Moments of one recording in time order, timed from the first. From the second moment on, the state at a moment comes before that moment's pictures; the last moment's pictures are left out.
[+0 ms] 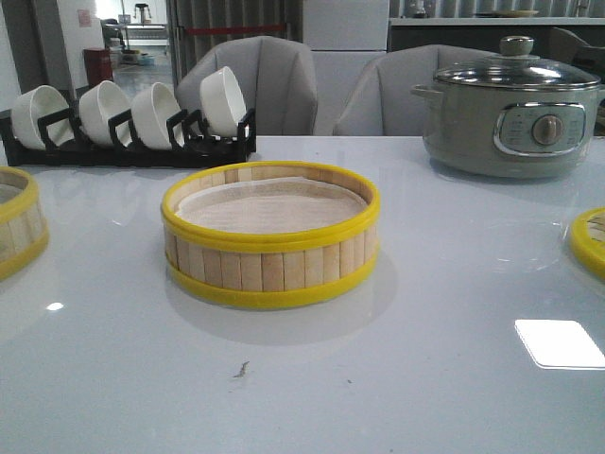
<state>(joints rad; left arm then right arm) -0.12 1.00 -1.09 0.11 0.81 -0.03 -0.10 0.88 -0.70 0.26 0.37 0.06</state>
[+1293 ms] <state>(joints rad) -0.12 1.74 -1.11 0.09 0.46 -0.04 -0.10 0.88 -0.70 0.26 0.37 0.06</state>
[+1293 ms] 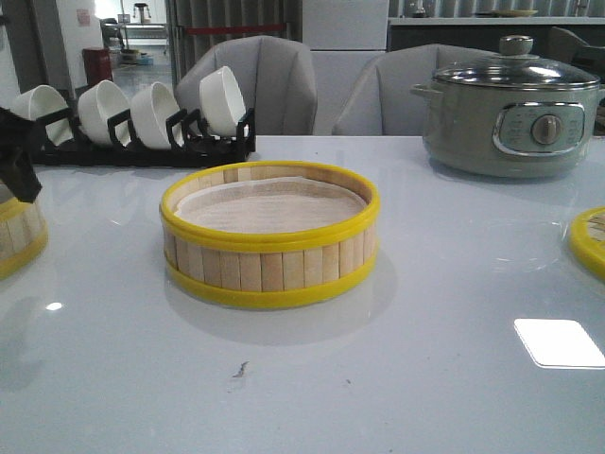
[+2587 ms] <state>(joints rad) -0.42 1.81 -1.47 -0.01 0.58 -0.08 -0.10 0.88 -0.70 0.26 0.37 0.06</state>
